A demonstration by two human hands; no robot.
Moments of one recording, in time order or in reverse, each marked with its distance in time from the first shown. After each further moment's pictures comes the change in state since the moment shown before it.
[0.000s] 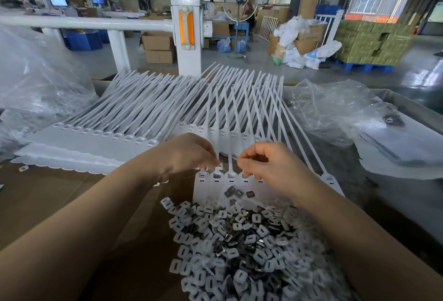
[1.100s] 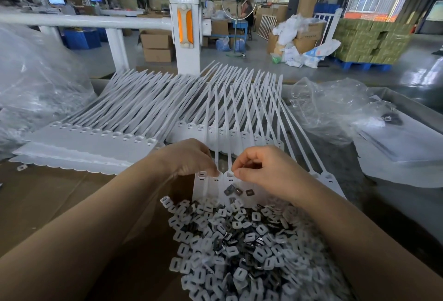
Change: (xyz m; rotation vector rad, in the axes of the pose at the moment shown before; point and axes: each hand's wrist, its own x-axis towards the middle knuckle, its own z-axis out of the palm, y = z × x) left_hand 0.004 0.003 0.012 0.131 -0.037 -0.144; right_hand 0.000 0.003 0.004 -0.171 -0.093 -0.001
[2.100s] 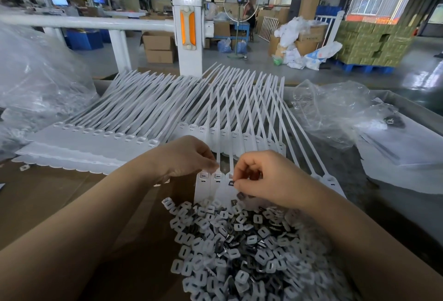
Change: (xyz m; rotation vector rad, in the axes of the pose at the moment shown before) left_hand -0.005 -0.011 -0.011 -0.018 0.010 0.159; right_hand -0.006 -0.009 -0.004 -0.054 -0.097 -0.146
